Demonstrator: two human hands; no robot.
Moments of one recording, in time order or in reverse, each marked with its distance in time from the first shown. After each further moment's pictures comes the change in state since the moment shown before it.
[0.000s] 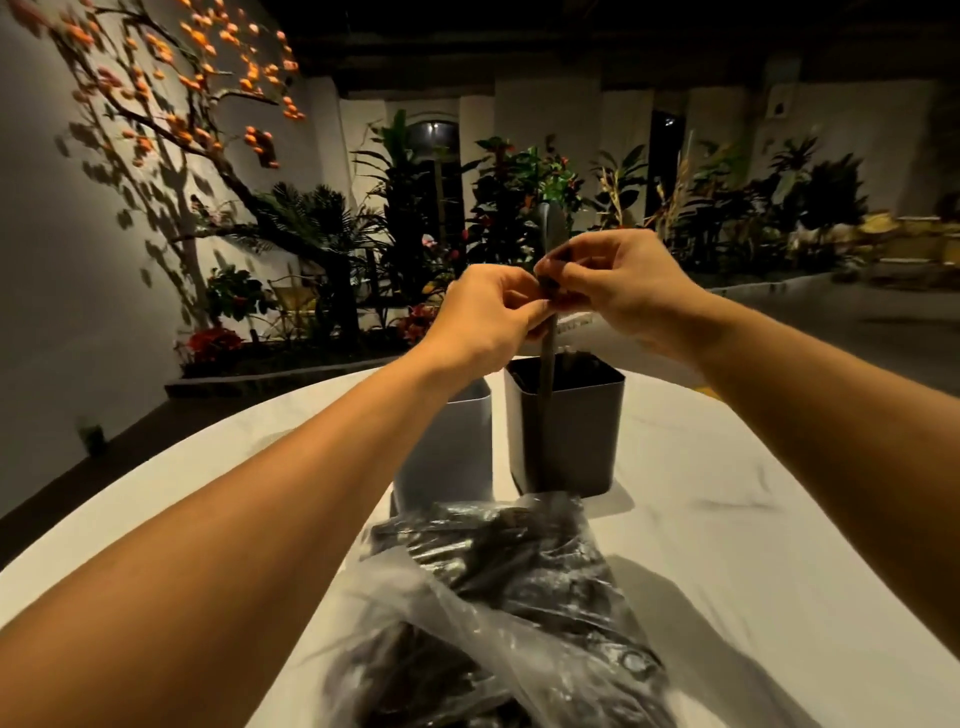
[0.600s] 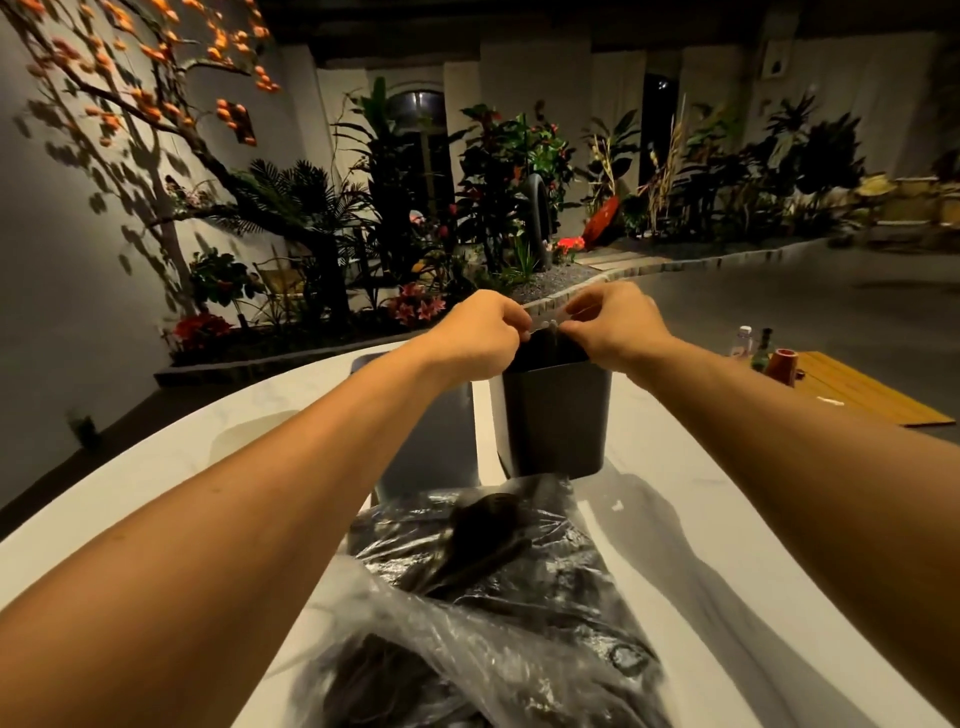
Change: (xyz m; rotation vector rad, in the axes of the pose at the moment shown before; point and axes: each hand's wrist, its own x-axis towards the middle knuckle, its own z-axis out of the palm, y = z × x) left_hand 0.019 -0.033 0.028 0.376 -0.234 -0.229; right_hand 0.015 0.102 0.003 -0.428 0.172 0.250
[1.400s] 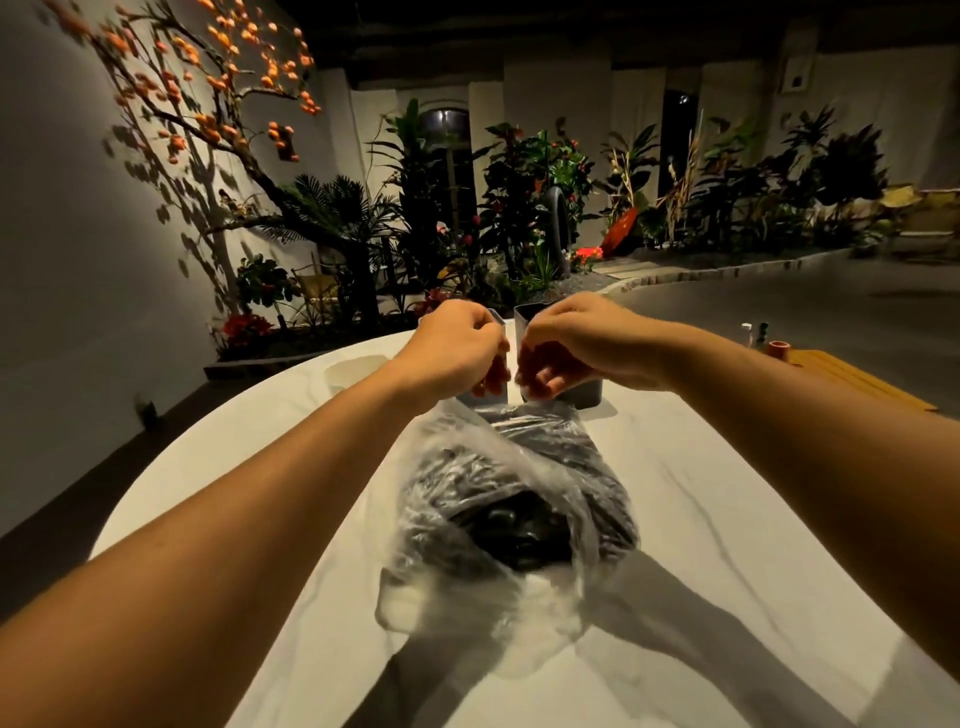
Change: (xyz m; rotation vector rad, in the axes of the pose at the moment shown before) left_hand -0.205 0.023 -0.029 -0.134 0.173 -0.028; right_hand -0.193 -0.102 -0.059 0.414 -0.631 0.024
